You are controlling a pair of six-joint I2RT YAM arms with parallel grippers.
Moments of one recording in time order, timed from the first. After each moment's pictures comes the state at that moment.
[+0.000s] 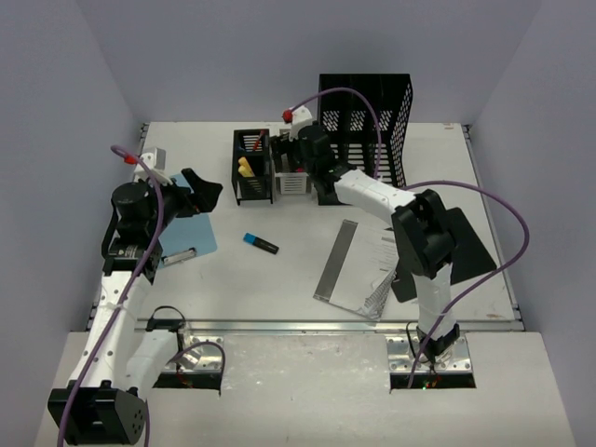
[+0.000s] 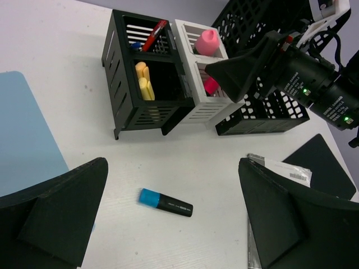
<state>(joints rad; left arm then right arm) 0.06 0.80 0.76 -0.18 0.35 -0.39 0.62 2.07 1.56 0.21 0.18 0.06</state>
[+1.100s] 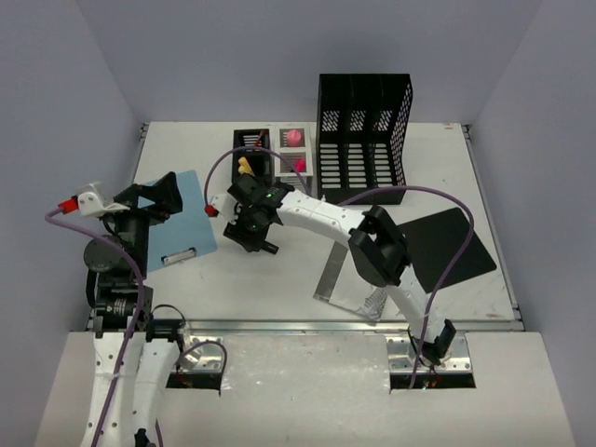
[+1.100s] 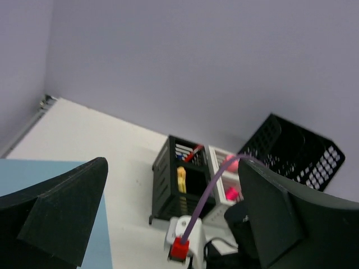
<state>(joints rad) 0.07 0.47 0.68 -0.07 -0.03 -0.43 0.93 2.29 1.94 -0.69 -0.19 -0.34</state>
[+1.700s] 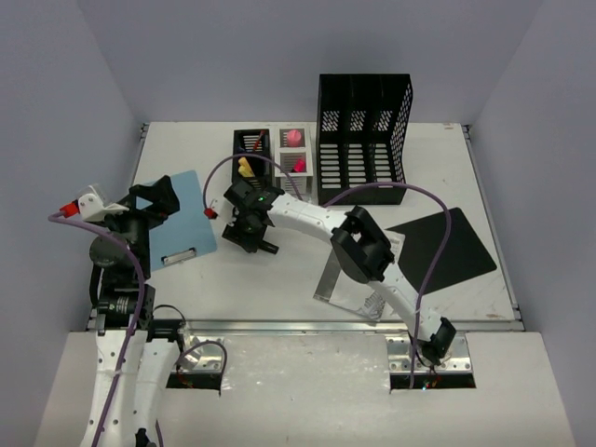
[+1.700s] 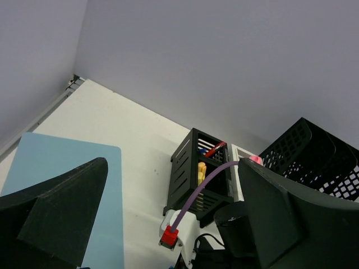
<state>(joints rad) 0.07 0.46 0.65 -0.10 -0.18 -0.47 0.93 2.47 2.06 -0.69 -0.12 -0.34</state>
